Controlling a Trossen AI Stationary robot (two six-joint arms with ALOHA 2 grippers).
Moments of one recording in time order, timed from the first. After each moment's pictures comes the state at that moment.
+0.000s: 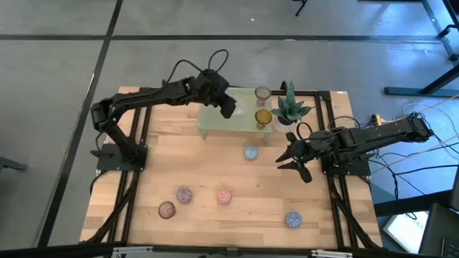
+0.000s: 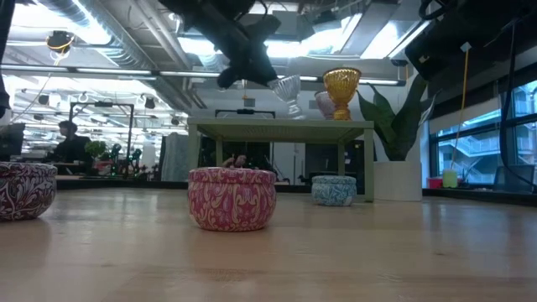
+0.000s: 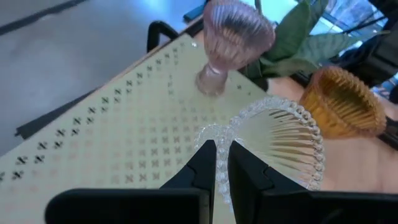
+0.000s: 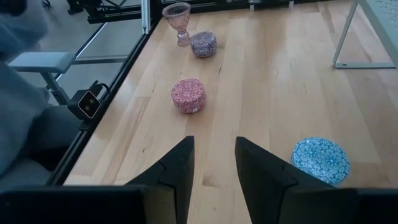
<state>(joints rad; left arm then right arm) 0.43 1.62 1.37 -0.35 0.07 -0.33 0.20 0.80 0.56 -0.25 -0.10 0.17</state>
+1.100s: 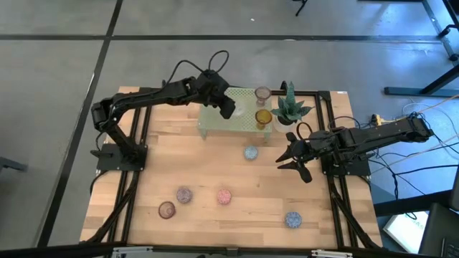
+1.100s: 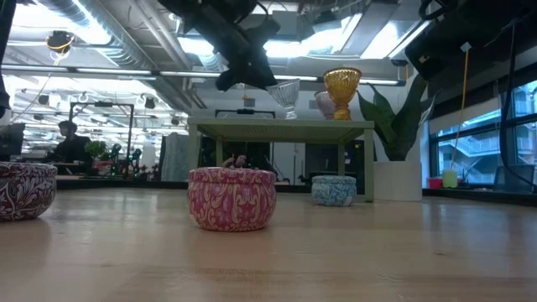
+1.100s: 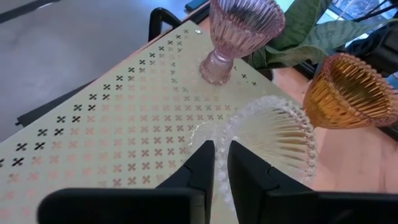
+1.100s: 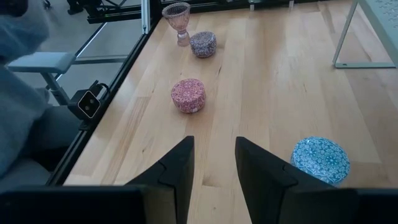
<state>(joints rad) 0.44 1.63 1.37 -0.38 0.07 -0.34 0.20 0.80 0.56 -0.25 -0.10 0.17</state>
